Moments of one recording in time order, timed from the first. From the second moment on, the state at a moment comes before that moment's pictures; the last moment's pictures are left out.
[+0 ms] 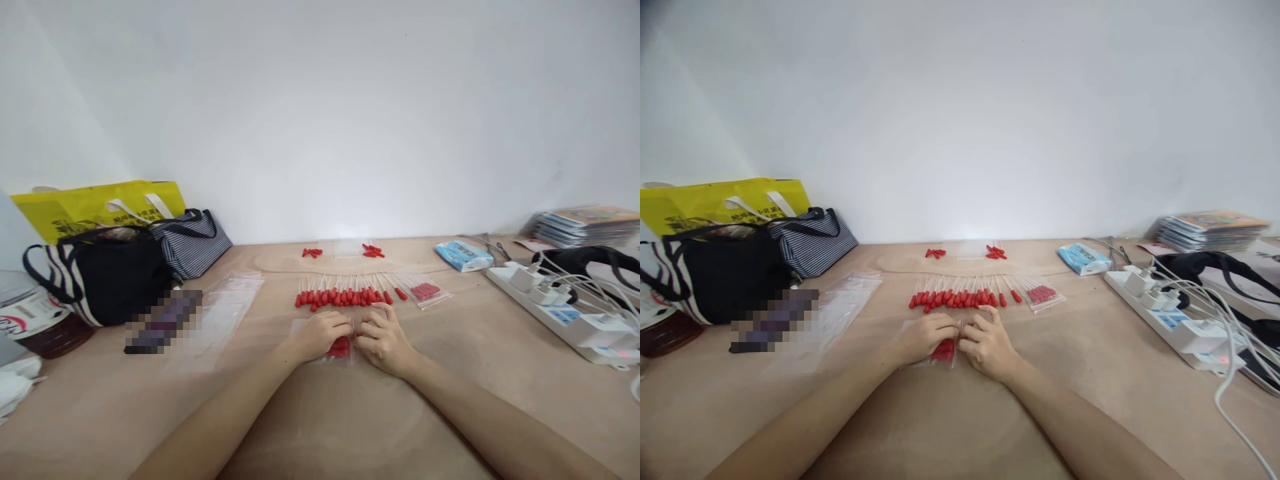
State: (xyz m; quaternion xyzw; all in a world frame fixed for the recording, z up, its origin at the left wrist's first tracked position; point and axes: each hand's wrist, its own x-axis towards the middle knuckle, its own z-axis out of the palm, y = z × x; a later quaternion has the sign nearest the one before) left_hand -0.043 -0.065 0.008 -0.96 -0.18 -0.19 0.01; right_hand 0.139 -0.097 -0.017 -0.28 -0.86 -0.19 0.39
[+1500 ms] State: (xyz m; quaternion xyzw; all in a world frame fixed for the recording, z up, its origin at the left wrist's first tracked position) left_hand -0.087 -0.111 0.007 -0.89 -0.37 -0.21 -0.18; right_hand 0.145 -0.102 -0.007 -0.44 -0.84 0.13 0.28
